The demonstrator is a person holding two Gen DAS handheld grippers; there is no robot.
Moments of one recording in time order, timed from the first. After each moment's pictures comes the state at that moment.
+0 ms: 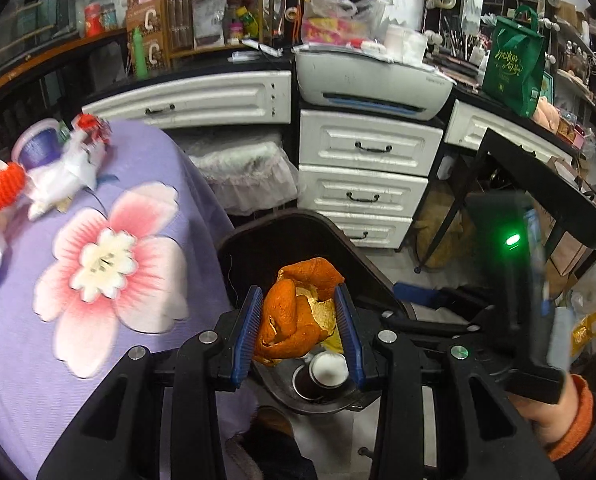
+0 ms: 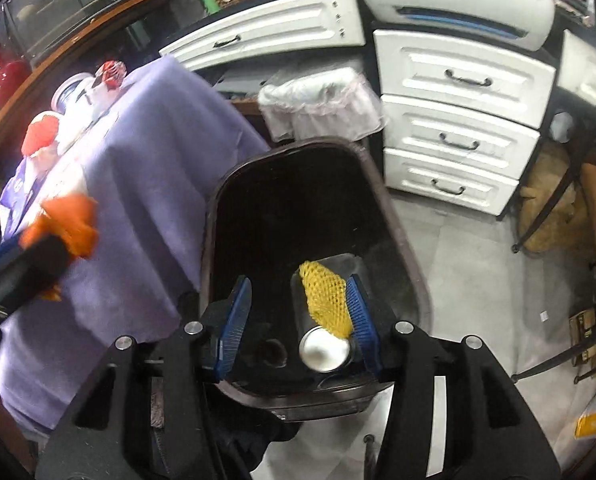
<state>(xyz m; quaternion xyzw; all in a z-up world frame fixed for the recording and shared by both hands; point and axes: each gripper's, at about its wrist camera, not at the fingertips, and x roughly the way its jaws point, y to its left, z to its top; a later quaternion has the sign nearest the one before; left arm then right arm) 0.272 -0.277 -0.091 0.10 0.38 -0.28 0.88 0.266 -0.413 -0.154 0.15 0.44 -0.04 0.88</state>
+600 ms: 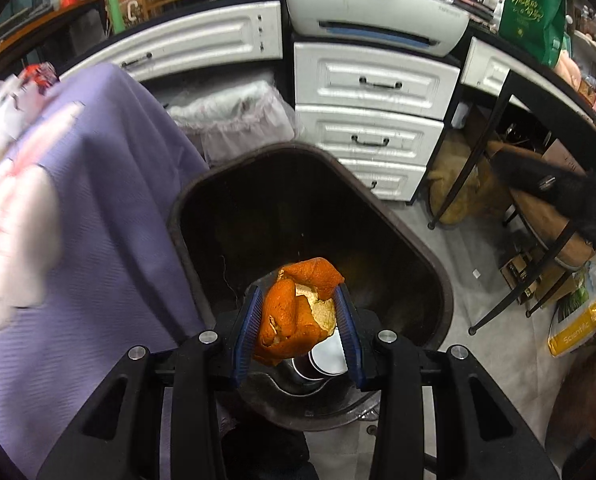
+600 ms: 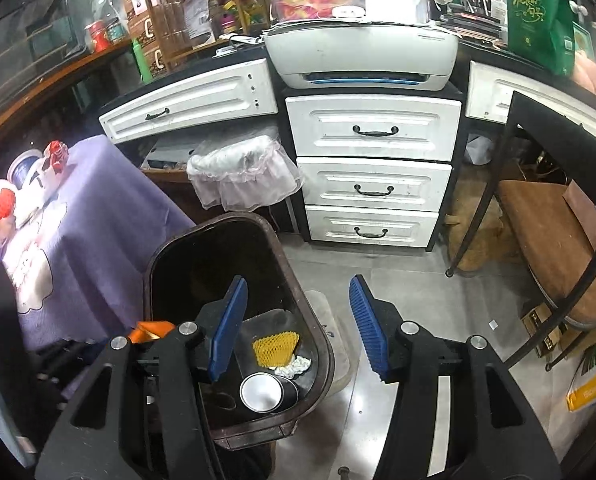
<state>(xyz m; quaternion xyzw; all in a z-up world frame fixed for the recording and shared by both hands) 0.299 -0.315 -0.171 0.14 0.45 -0.27 0.84 0.236 -0.457 -0.116 0.15 0.36 -0.17 0.91</state>
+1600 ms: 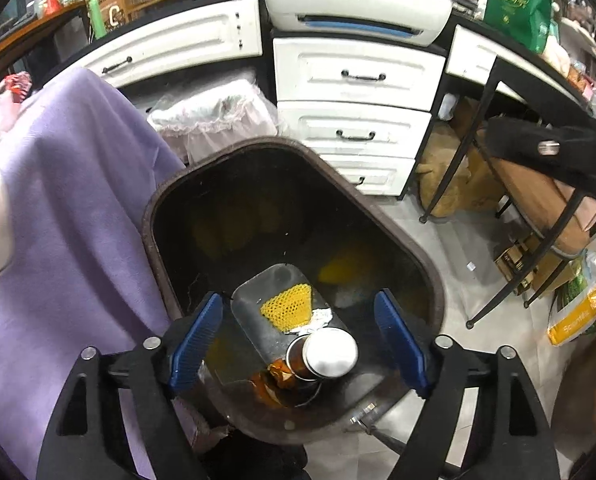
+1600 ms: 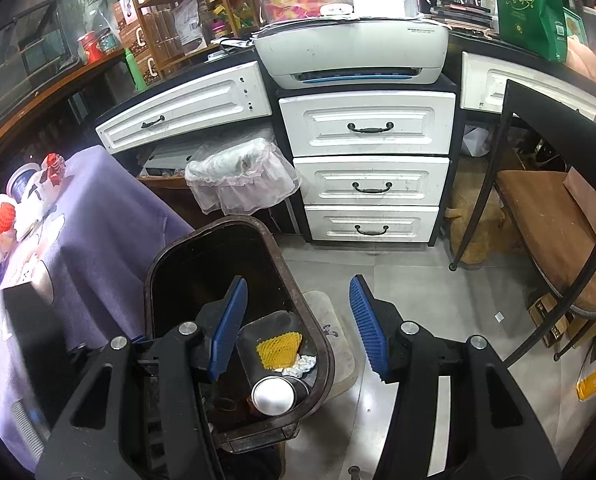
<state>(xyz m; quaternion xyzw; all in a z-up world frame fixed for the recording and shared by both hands) 0.289 -0.326 -0.175 0.15 0.43 -0.29 0.84 0.233 -0.462 -0.117 0.17 0.35 -0.17 0.90</state>
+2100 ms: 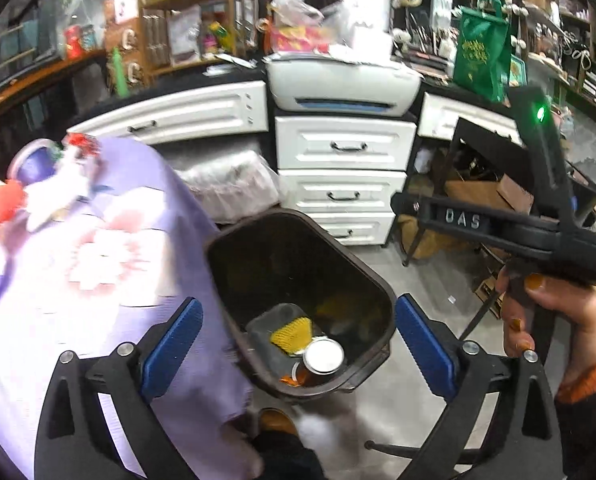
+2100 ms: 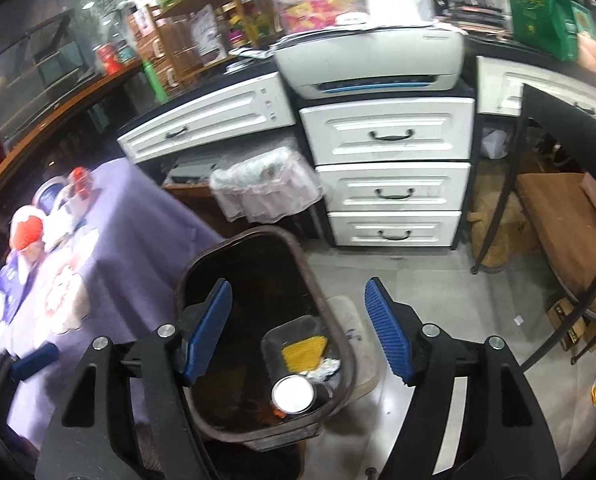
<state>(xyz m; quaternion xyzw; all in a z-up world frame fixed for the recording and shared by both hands) 0.235 -0.258 -0.077 0.13 0.34 -0.31 0.88 0.234 -0.455 -0.095 0.19 0.34 -0.11 0.91</state>
